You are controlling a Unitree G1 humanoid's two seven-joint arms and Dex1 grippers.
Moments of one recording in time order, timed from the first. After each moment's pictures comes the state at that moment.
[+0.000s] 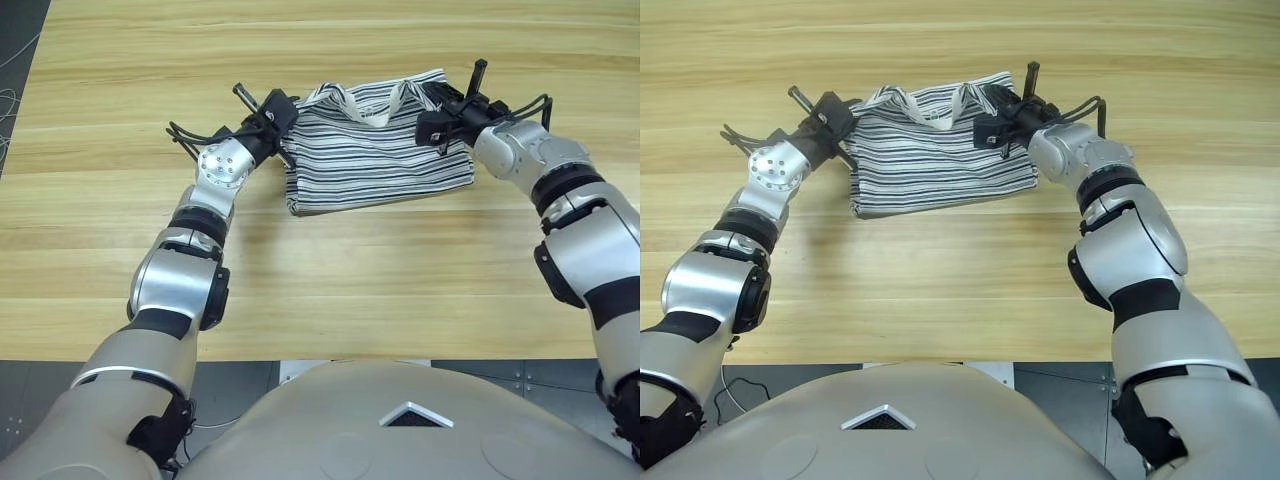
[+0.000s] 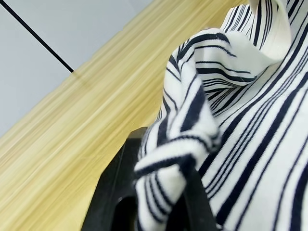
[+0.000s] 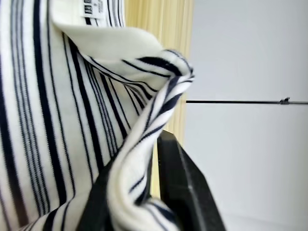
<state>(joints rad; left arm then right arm) -0.68 0.32 -0.23 1.24 0.18 -0.58 -0.34 -0.92 -0.34 0.64 1.36 -0.79 -0.59 -0.17</state>
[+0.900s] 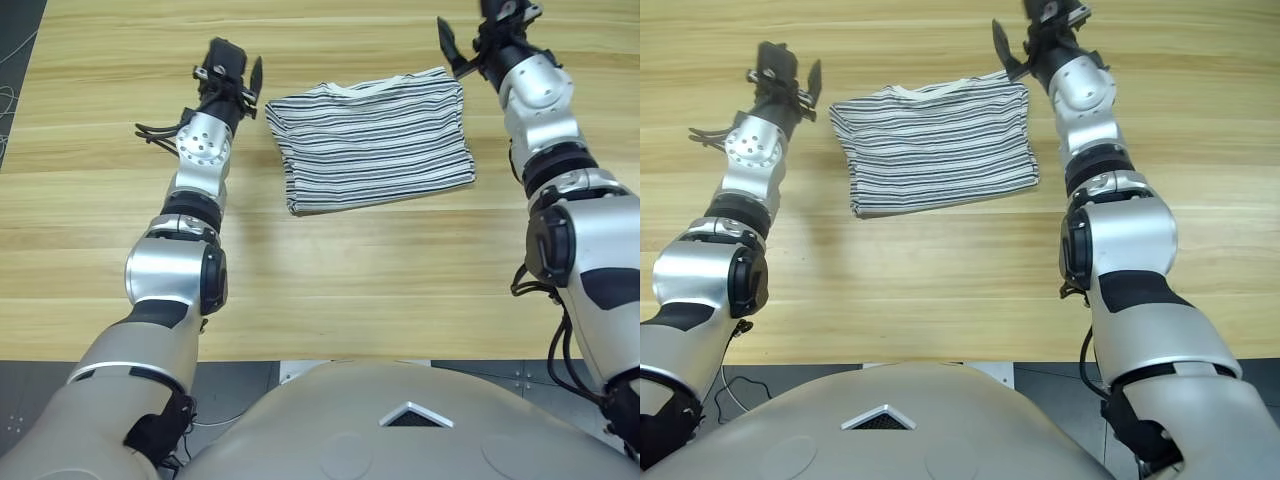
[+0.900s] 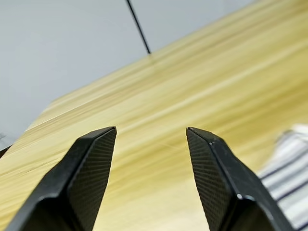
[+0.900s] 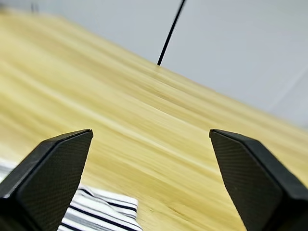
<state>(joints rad) -0.76 0.32 0.02 1.25 0.08 -0.48 -0.13 -0.99 -0.24 -0.11 1.32 0.01 -0.33 0.37</state>
